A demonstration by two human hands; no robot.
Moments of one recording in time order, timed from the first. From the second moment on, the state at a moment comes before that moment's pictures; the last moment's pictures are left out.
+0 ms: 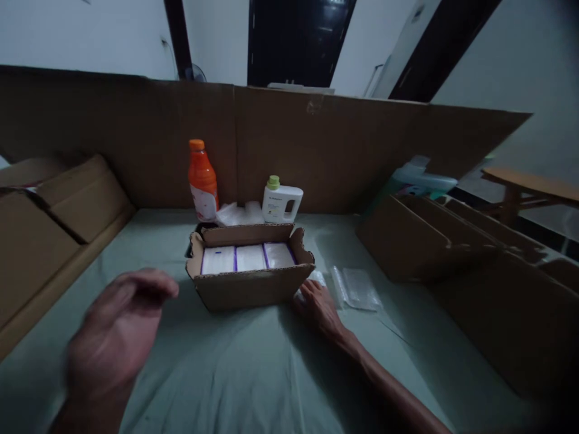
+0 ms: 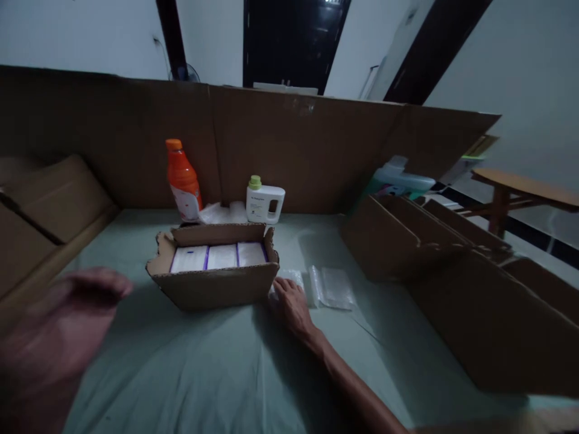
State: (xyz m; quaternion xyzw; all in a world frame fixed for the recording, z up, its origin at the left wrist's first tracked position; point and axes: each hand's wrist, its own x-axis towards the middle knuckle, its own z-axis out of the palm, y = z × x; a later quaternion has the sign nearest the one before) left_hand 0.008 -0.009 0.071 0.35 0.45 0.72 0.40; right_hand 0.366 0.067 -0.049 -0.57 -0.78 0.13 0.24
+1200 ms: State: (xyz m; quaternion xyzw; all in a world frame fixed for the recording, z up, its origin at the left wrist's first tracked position) left_hand 0.037 0.000 -0.033 0.42 0.54 0.52 0.51; right_hand 0.349 0.106 -0.029 -0.54 -0.63 0.40 0.39
